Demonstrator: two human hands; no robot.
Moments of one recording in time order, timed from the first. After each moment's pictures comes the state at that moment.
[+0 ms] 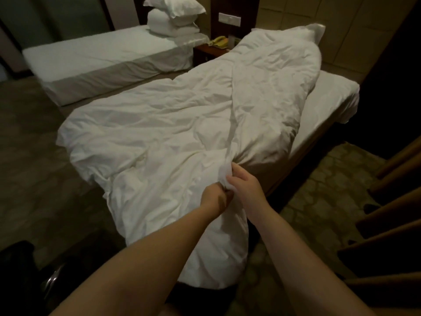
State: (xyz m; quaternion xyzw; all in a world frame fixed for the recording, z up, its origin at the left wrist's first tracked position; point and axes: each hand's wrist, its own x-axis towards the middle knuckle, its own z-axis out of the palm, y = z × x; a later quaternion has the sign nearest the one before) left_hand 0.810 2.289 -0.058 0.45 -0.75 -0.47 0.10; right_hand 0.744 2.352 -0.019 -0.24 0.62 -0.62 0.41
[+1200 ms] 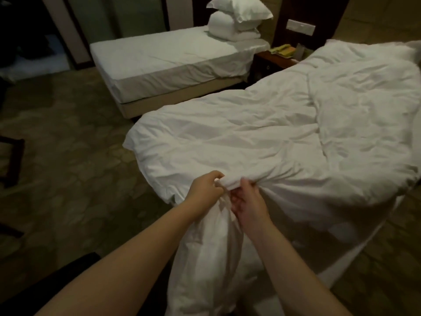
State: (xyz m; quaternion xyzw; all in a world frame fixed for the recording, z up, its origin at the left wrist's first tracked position) left_hand 1.064 1.957 -0.020 0.48 -0.76 -0.42 0.16; right_hand 0.969 2.032 -0.045 -0.08 0.53 -0.68 0.51
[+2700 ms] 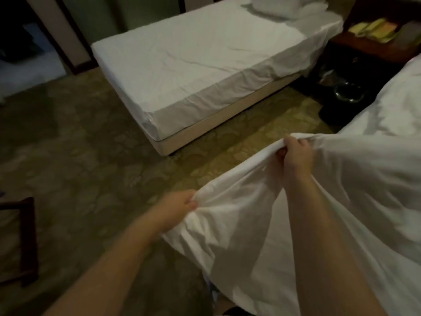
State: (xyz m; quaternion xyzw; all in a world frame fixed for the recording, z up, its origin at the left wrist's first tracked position) left_hand 1.292 1.097 -0.060 0.45 -0.79 -0.41 -0.08; right_hand 1.039 1.152 -0.042 -0.07 0.71 -0.65 0.26
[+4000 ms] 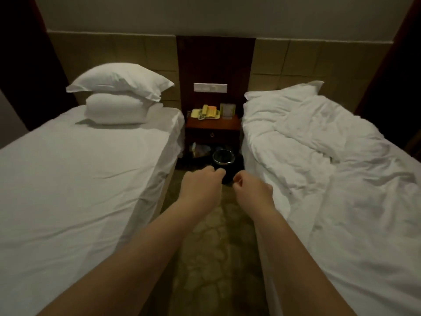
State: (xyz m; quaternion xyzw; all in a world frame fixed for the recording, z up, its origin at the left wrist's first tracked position) left_hand 0.899 0.681 0.082 -0.05 -0.99 -0.04 0.11; right_hand 0.858 0.807 0.056 -0.08 0.97 -0.24 -0.02
